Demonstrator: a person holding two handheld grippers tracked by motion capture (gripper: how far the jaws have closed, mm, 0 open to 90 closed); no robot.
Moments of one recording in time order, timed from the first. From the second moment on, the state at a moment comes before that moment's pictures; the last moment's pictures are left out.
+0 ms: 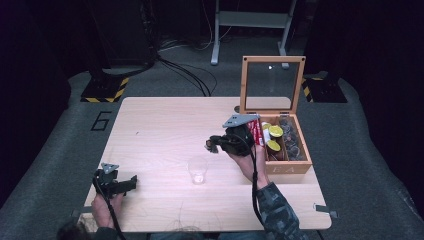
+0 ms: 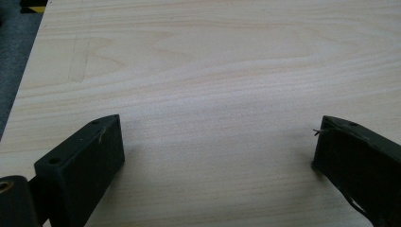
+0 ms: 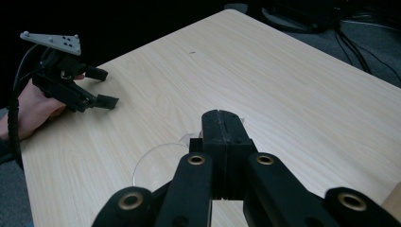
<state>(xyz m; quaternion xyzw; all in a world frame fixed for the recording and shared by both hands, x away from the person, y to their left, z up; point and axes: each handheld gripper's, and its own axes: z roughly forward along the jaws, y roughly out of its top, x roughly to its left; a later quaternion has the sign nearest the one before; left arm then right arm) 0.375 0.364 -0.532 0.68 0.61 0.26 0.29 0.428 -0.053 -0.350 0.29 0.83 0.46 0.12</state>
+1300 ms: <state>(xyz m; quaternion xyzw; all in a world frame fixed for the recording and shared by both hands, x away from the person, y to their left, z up) 0.375 0.364 -0.532 0.68 0.61 0.26 0.29 0.427 -0.002 -0.406 0.26 0.88 0.39 0.08</state>
